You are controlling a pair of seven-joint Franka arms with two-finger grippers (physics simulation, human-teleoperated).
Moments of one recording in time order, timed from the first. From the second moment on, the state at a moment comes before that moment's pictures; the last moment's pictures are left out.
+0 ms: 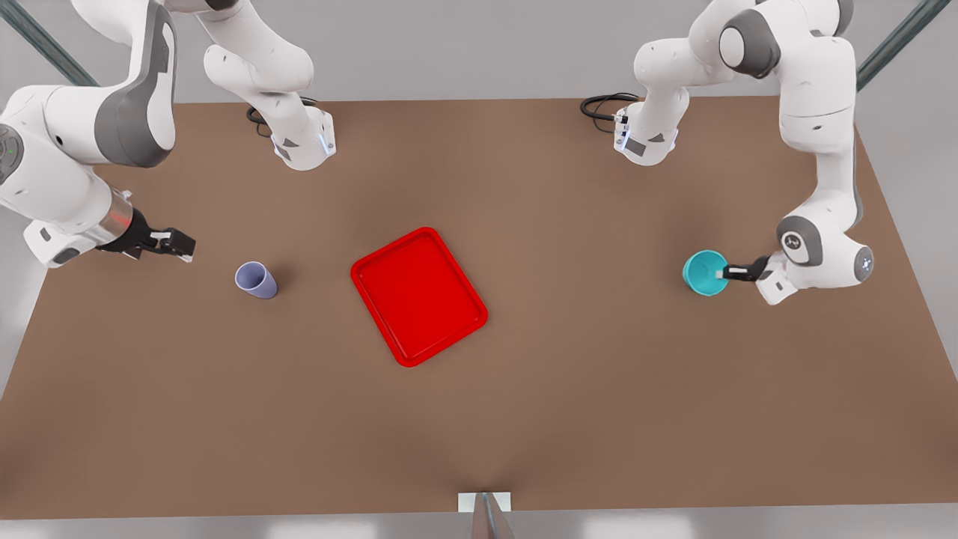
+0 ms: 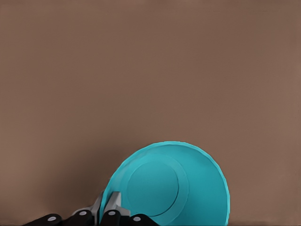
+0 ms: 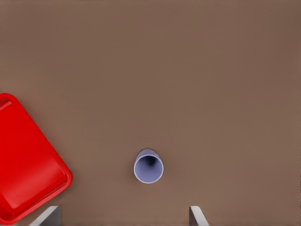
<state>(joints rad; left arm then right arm) -0.02 0.38 0.30 -2.07 -0.36 2.00 0.53 -0.06 0.08 0.05 -1.51 -0.05 1.51 0.04</state>
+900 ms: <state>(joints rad) -0.75 0.81 0.00 -1.32 -0.37 2.27 -0.95 -0.06 0.08 0.05 -1.51 -0.05 1.51 0.04</state>
